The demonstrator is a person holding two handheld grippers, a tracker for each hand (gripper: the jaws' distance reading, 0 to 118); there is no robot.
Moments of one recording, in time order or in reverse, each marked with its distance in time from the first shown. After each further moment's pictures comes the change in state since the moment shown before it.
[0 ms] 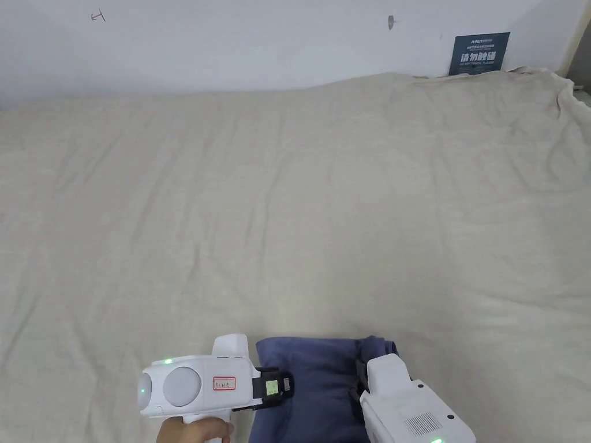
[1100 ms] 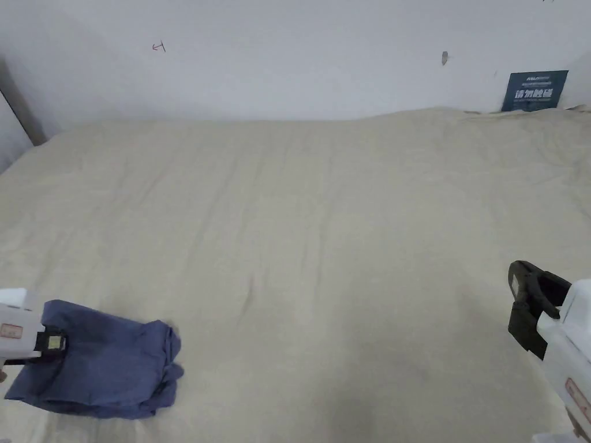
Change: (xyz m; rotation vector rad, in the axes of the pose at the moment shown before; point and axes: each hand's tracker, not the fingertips) left arm -0.253 0.118 0.224 0.118 0.653 0.021; right arm 0.048 0.149 0.089 0.410 -0.176 0.001
